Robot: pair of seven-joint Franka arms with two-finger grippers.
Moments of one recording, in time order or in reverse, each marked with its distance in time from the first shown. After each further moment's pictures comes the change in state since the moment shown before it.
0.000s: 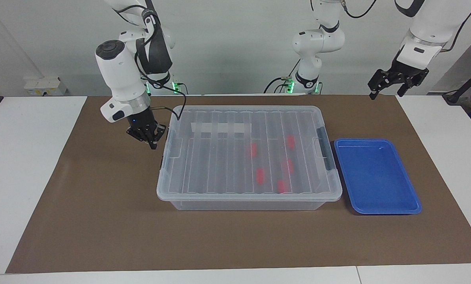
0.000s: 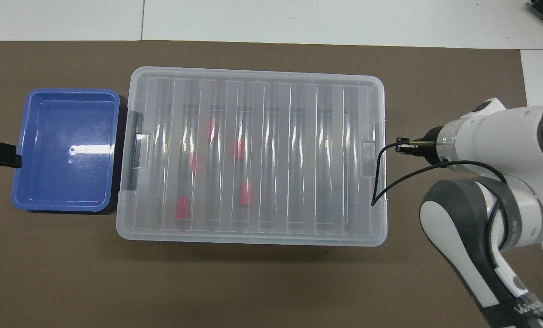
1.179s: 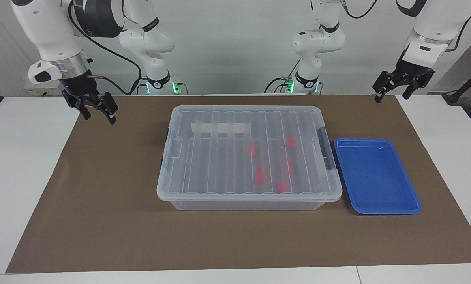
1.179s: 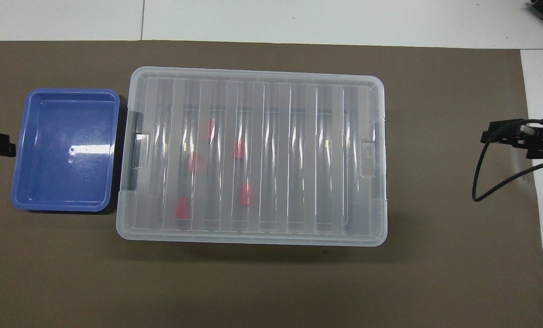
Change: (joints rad) left arm 0.001 0.000 0.013 -0.004 0.000 0.065 -0.010; right arm -0.204 -0.080 -0.007 0.232 -0.017 -0.353 0.000
